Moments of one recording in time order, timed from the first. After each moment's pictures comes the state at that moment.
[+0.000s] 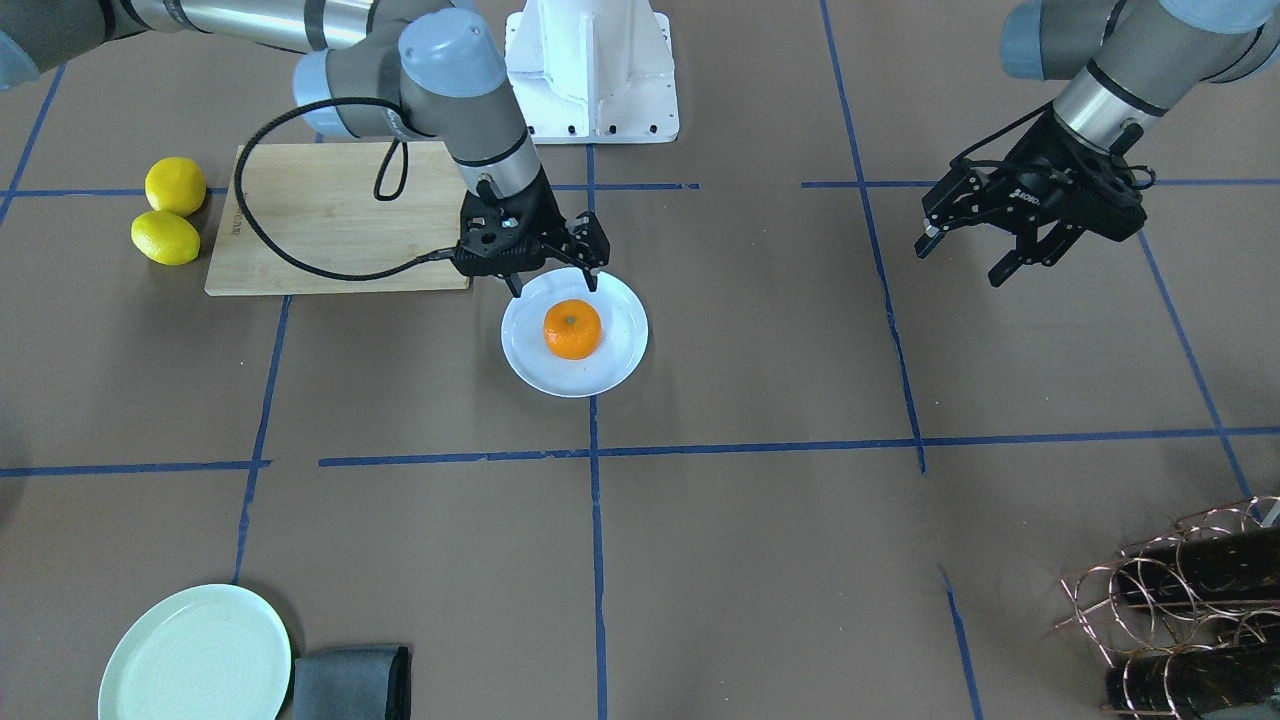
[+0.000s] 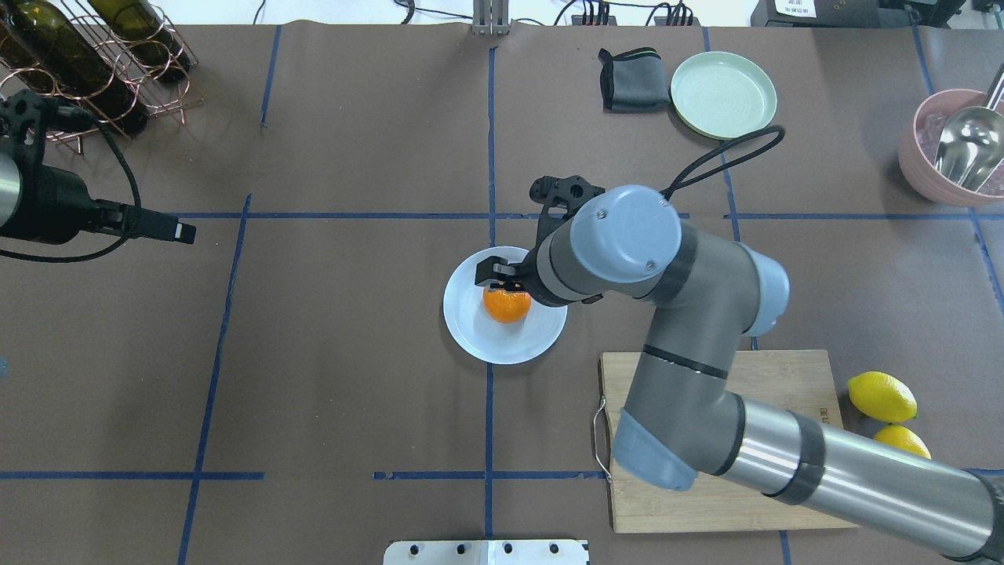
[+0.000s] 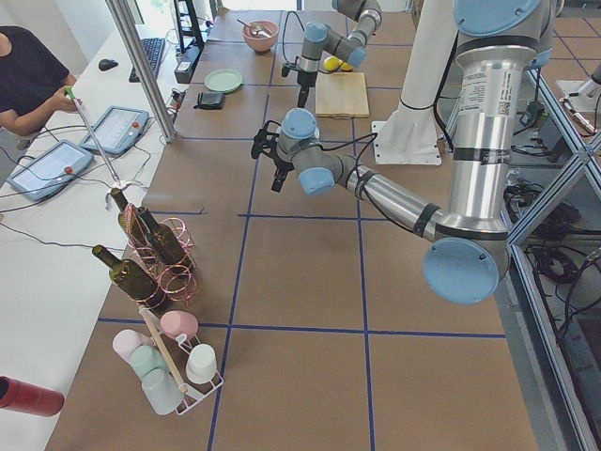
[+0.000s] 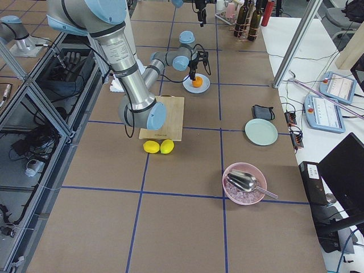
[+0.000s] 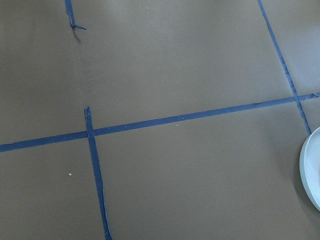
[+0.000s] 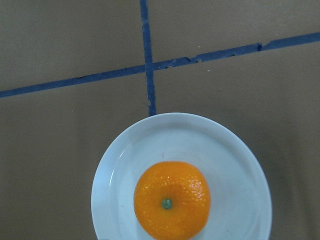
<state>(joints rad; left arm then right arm) -0.95 -1.60 -1.97 -2.18 -2.16 -0.84 0.53 -0.99 1.82 -1.40 1.84 1.39</state>
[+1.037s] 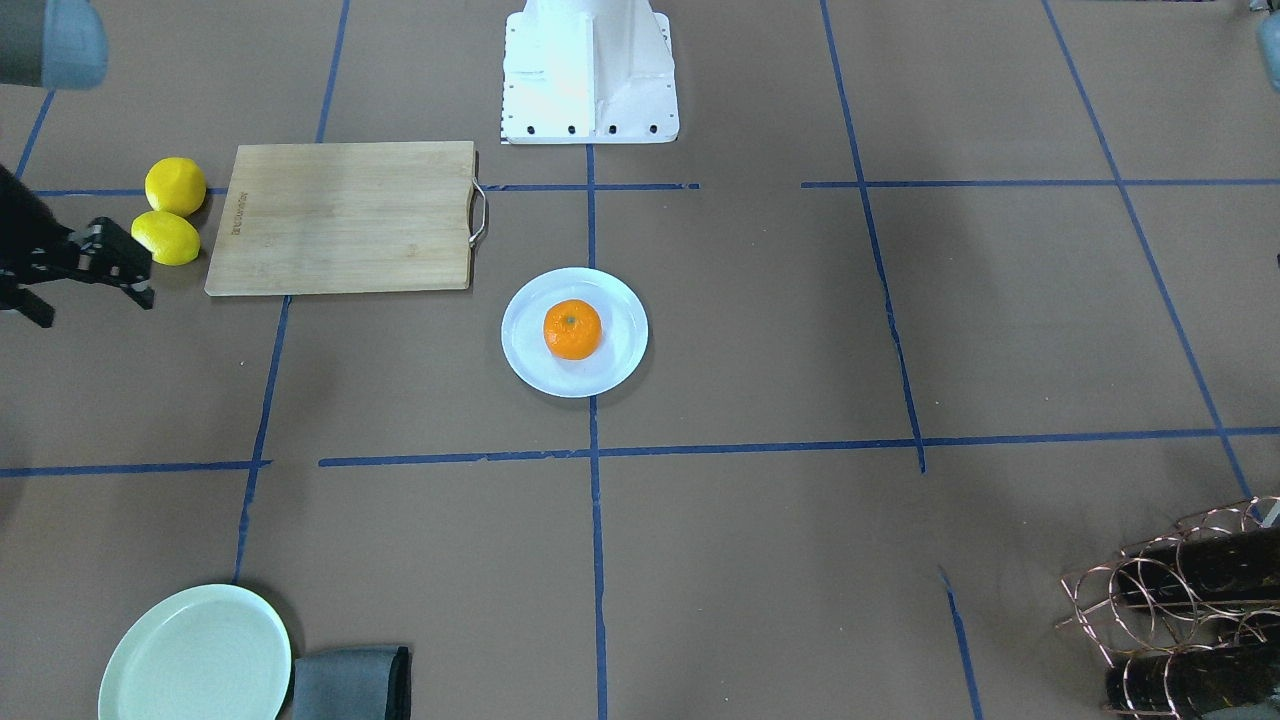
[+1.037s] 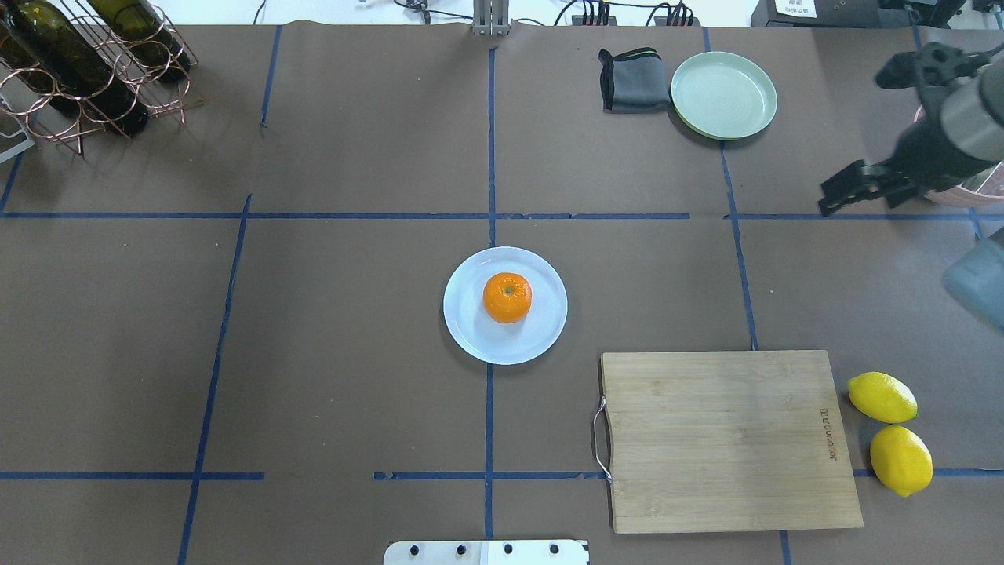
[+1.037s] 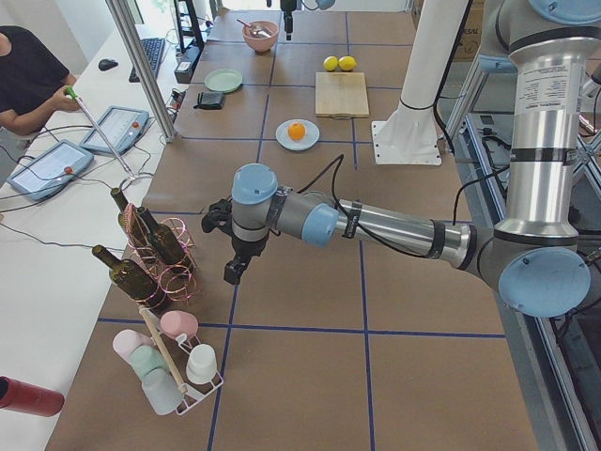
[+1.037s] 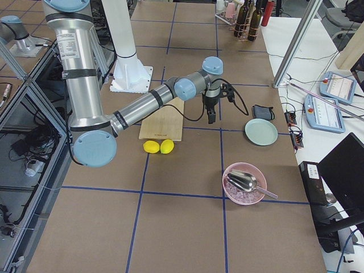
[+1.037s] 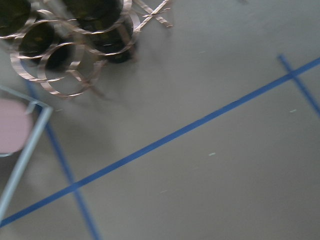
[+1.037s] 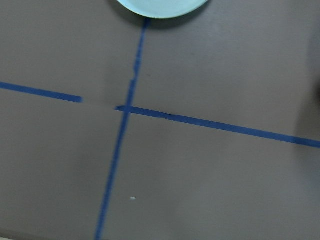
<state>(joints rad) -1.53 -1.58 -1.77 -1.66 -2.30 0.18 1.17 -1.47 1.95 -1.64 2.26 0.37</state>
